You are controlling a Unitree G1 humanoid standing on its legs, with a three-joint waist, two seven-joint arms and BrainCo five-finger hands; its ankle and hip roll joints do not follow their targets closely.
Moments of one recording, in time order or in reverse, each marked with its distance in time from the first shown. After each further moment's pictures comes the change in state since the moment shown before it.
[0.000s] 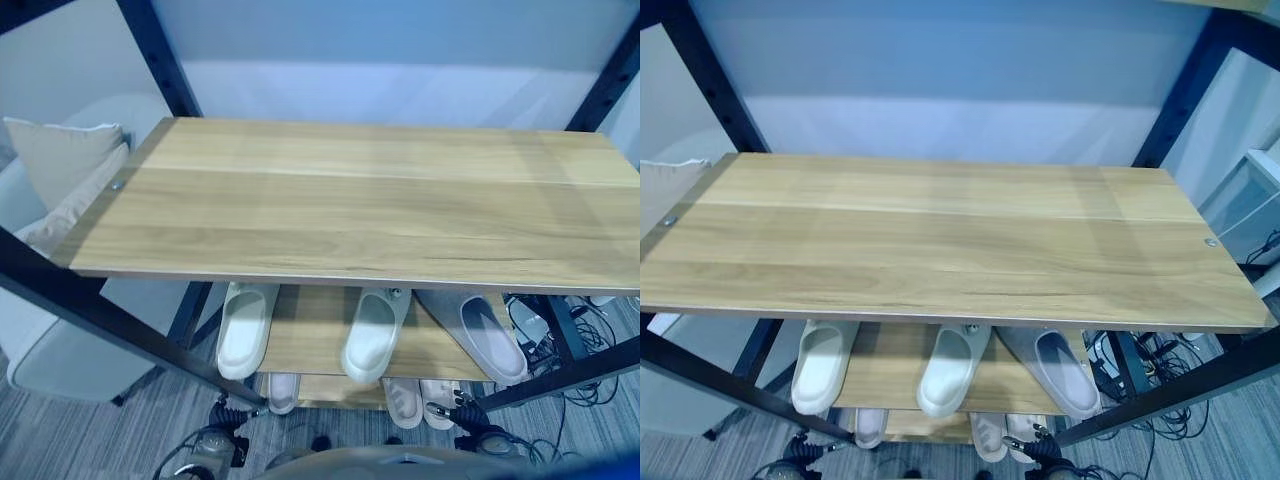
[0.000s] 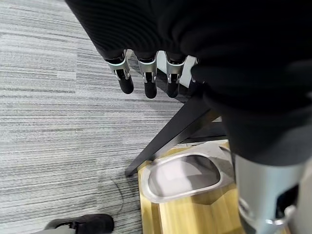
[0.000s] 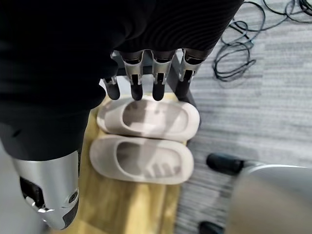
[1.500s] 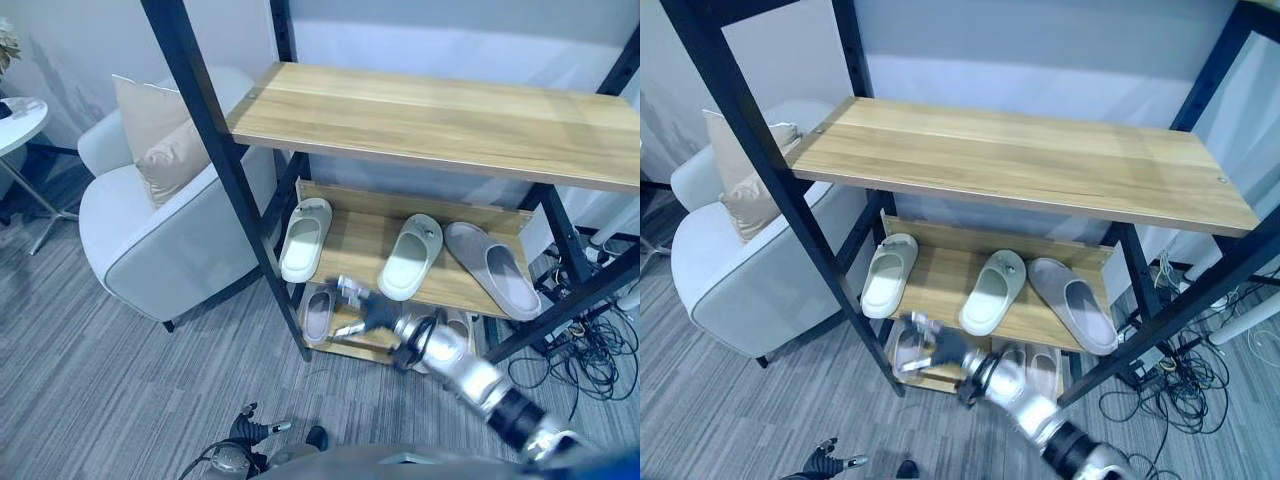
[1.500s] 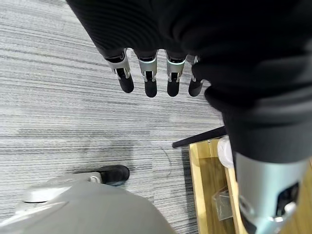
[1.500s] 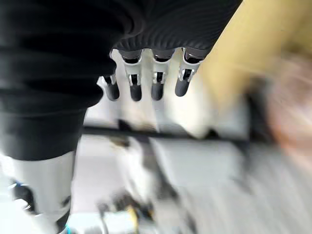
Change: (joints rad) left arm 0.115 -0.055 -0.001 -0.037 0.043 -0.026 -0.077; right arm -0.245 -0.192 0.312 -1.003 0.063 -0.047 0.228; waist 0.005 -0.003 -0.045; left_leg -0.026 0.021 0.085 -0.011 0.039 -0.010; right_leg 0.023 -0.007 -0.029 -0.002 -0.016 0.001
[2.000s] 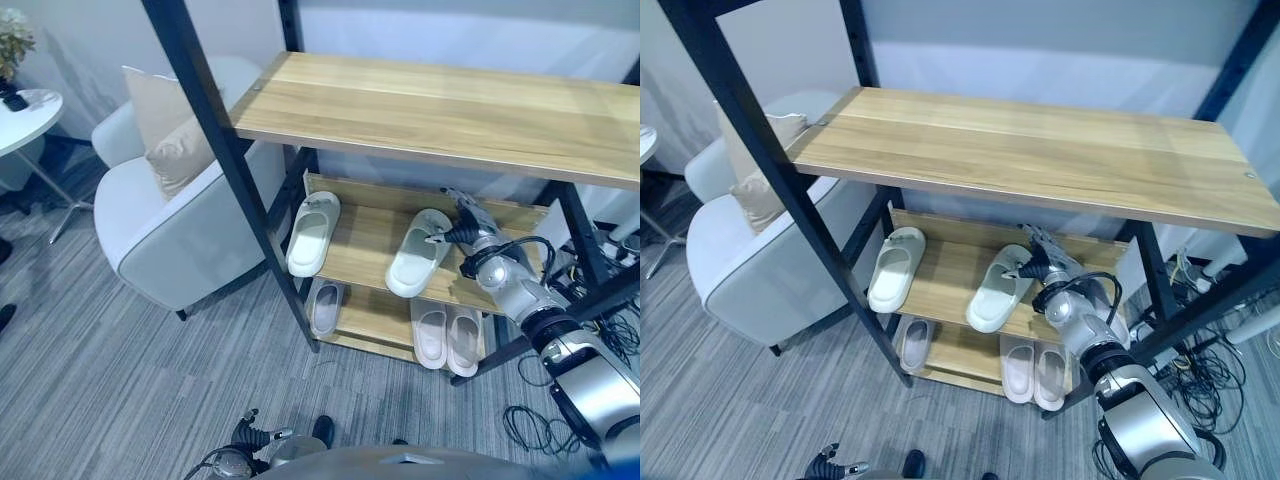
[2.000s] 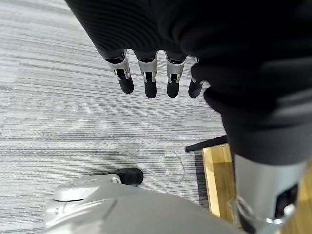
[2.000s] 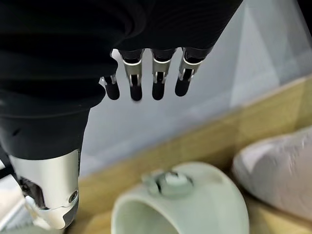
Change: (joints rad) left arm 0.004 -0.008 -0.004 0.000 0.032 -0.009 0.011; right arm -0.333 -0.117 -0.145 0.592 -0.644 0.091 -0.438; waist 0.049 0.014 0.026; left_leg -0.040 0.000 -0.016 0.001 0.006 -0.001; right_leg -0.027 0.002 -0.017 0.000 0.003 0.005
